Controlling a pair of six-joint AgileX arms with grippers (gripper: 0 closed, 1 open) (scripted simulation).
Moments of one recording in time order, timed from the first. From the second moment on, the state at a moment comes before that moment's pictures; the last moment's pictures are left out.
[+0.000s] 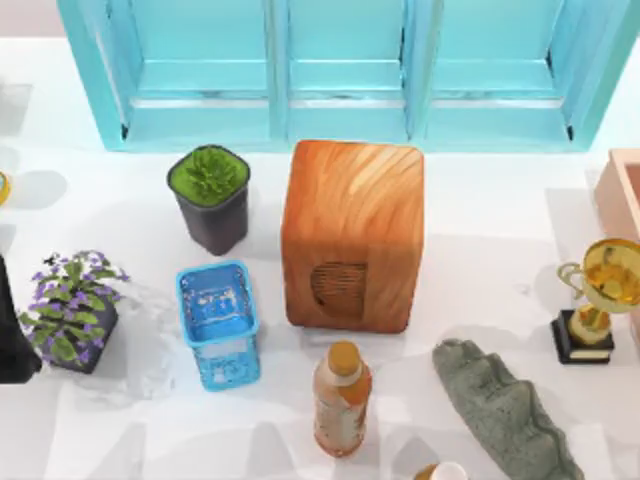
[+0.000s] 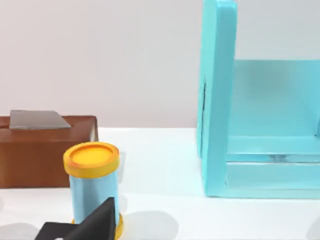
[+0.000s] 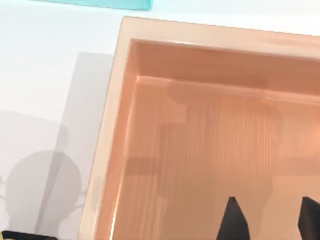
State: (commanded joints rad) left arm 0.00 0.00 0.00 0.00 0.00 0.00; right arm -0.30 1.15 0.88 -0.57 -0.29 -0.31
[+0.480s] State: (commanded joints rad) left arm 0.00 0.00 0.00 0.00 0.00 0.00; right arm -0.29 1.17 0.85 -0.53 -0.29 -0.30
